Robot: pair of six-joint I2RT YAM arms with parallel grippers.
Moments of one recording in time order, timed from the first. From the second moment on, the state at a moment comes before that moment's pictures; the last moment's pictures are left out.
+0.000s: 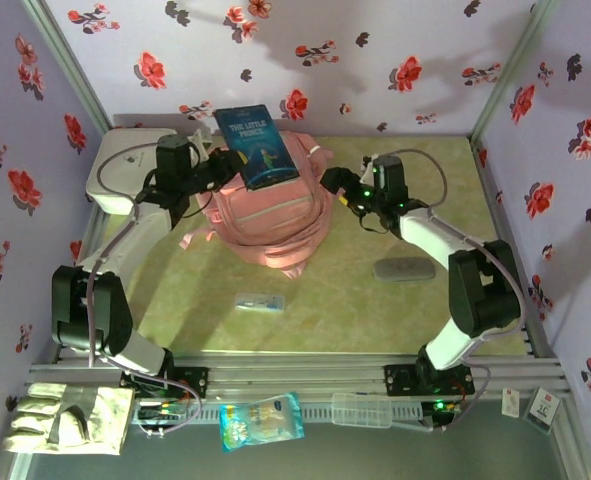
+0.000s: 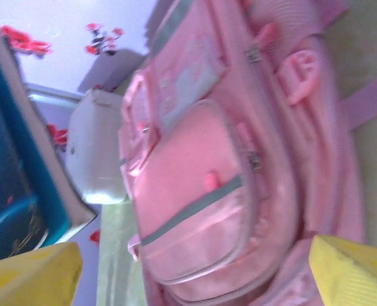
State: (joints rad) left arm -0.26 1.52 1.18 0.01 0.52 -0.89; right arm 0.34 1.64 1.05 0.09 -0.47 0.90
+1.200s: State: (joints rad) left arm -0.28 1.53 1.11 0.36 0.49 -1.20; right arm 0.55 1.92 1.21 0.82 -0.46 1.55
